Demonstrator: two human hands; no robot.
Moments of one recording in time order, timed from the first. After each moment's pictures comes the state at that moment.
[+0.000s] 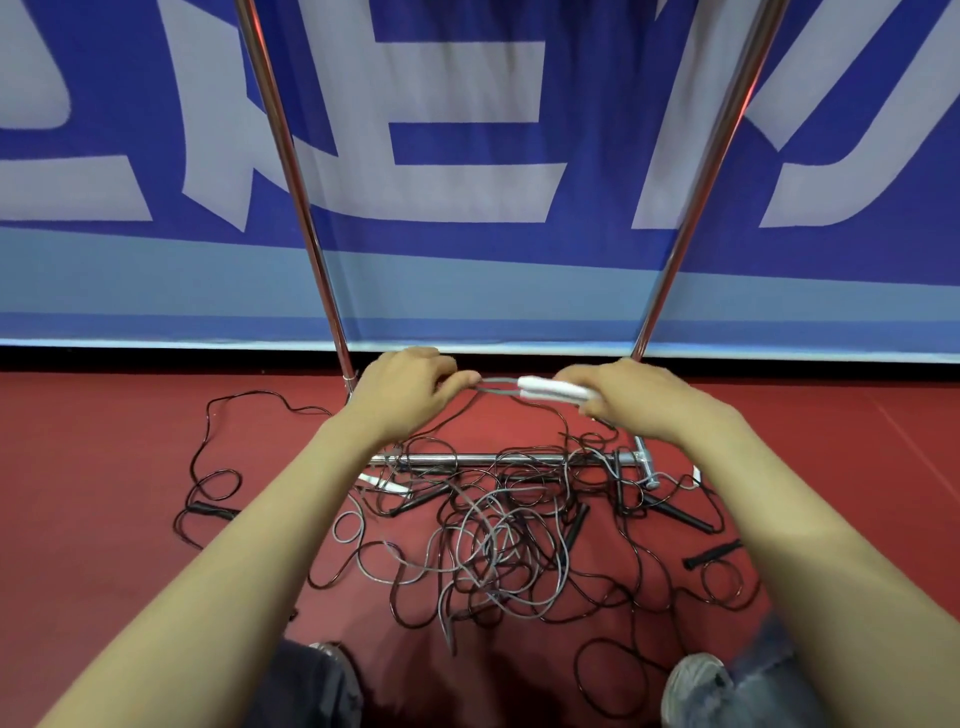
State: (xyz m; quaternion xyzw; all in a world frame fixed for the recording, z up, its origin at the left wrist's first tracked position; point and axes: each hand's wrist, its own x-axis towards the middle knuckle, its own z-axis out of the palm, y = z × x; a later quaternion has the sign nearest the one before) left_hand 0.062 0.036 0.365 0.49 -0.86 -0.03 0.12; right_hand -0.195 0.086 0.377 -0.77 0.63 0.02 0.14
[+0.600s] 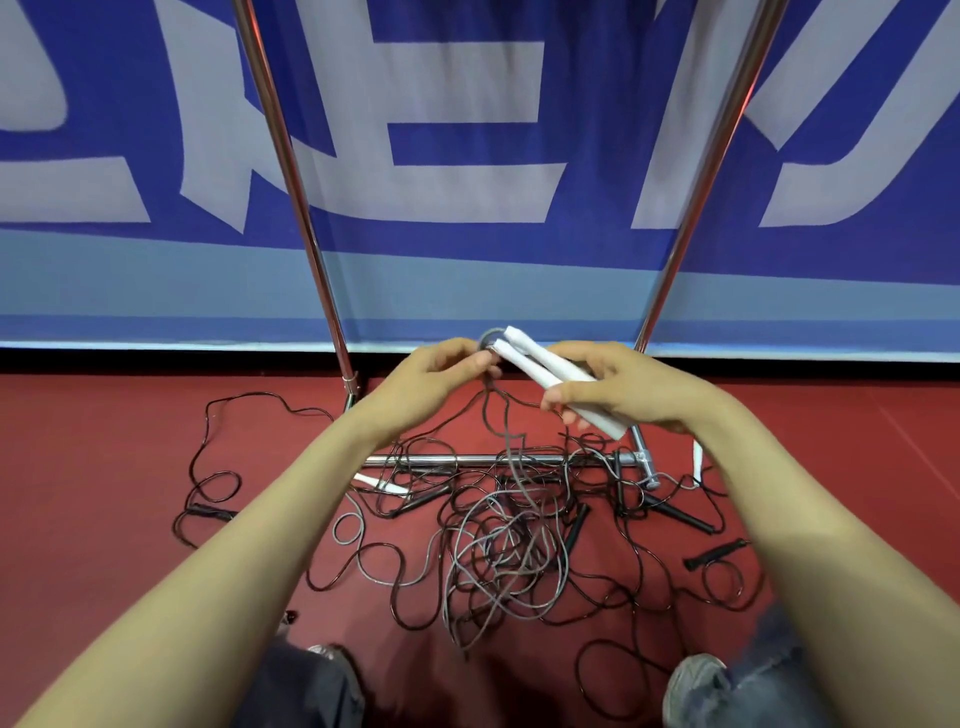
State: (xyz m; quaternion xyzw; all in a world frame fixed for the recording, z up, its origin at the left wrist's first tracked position) left_hand 0.046 0.046 0.374 0.41 -0.70 -0.52 0.28; right_hand -0.182 0.090 0.394 -0.65 0.51 -0.24 0.51
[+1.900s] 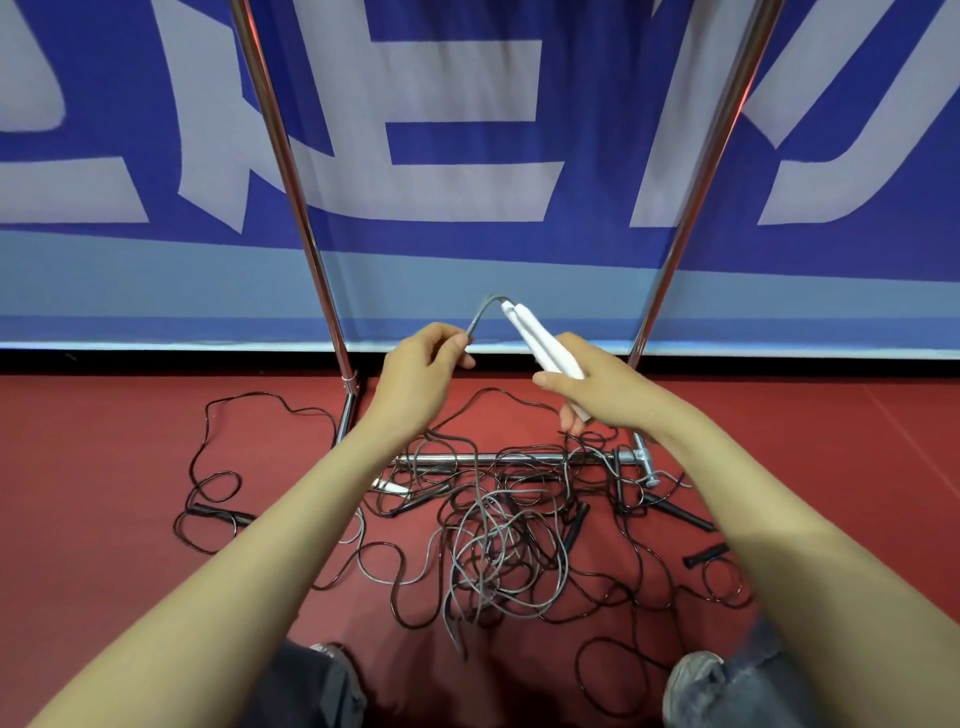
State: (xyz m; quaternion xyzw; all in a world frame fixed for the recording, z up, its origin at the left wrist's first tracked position) left_hand 0.036 0.053 0.379 0.55 -0.67 -0.34 0.36; right_hand -0.166 0.081 0.374 -0.63 0.62 -0.24 0.40
